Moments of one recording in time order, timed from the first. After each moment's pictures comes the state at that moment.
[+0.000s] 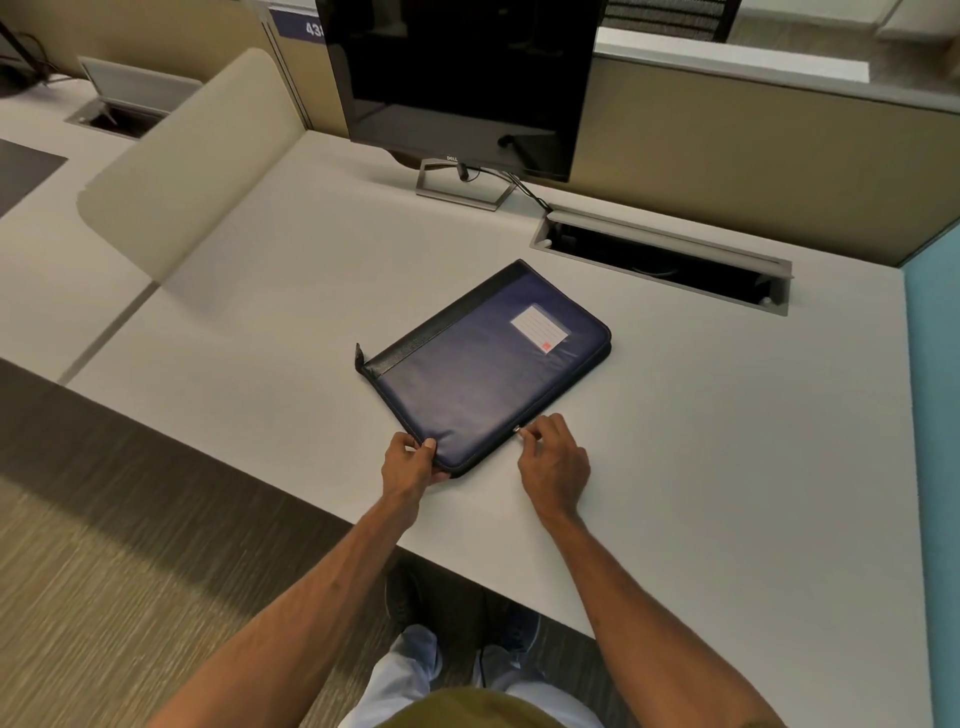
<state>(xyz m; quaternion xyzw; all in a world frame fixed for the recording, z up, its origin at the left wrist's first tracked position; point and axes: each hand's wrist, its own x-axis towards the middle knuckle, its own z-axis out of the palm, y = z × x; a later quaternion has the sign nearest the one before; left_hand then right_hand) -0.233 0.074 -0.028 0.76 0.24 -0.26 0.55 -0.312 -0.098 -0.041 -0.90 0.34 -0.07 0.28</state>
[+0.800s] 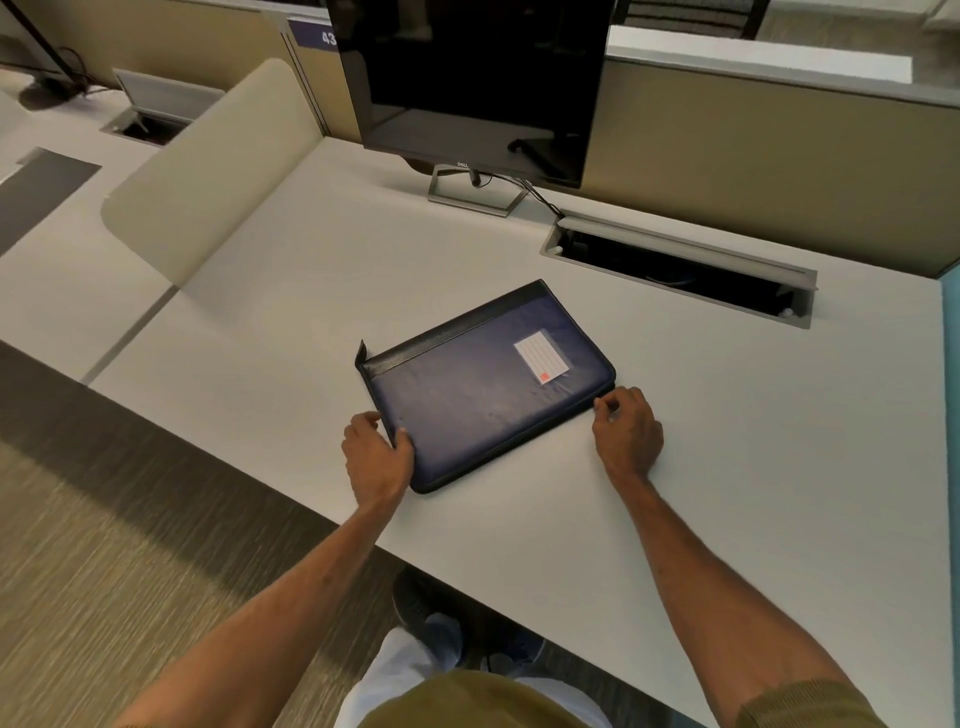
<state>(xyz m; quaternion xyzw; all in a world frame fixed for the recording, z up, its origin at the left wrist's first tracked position) -0.214 0.091 -0.013 0.93 0.12 -0.08 0.35 -0.289 -0.213 -0.037 -0.87 0.38 -0.09 0.29</state>
